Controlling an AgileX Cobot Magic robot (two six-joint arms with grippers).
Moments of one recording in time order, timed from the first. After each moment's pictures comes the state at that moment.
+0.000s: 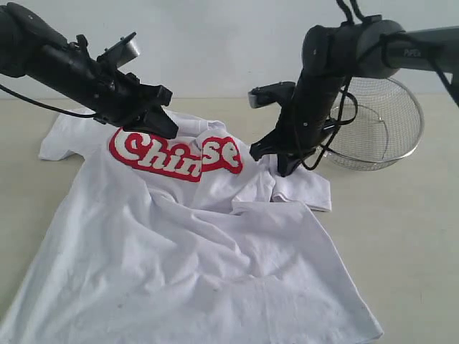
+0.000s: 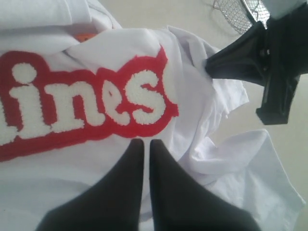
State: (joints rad) left arm -0.16 2.06 -1.50 -0.89 0.88 0.74; right arm 0.21 2.30 -1.83 0.16 1.00 -0.27
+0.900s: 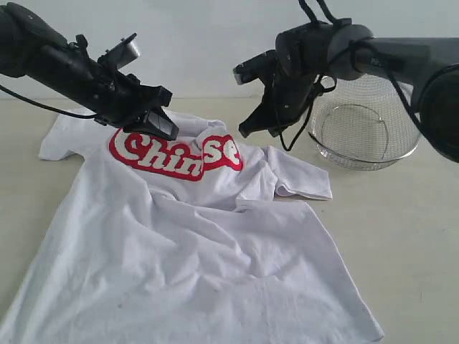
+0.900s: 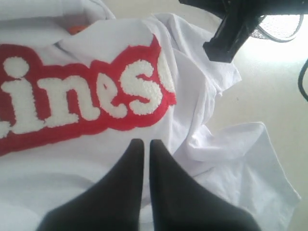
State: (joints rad) left arm -0.16 2.06 -1.50 -0.89 0.90 0.74; right arm 0.26 2.40 -2.02 -0.13 0.80 -0.12
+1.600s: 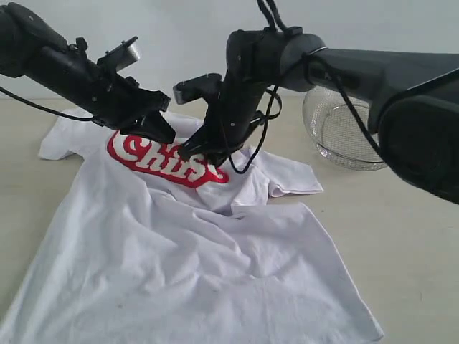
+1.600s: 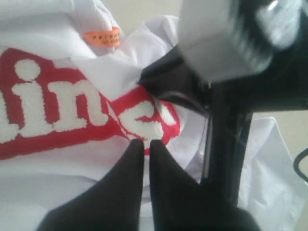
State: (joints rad) left arm -0.16 2.06 -1.50 -0.85 0.90 0.74; right arm 0.40 2.43 -2.10 0.19 0.97 -0.26
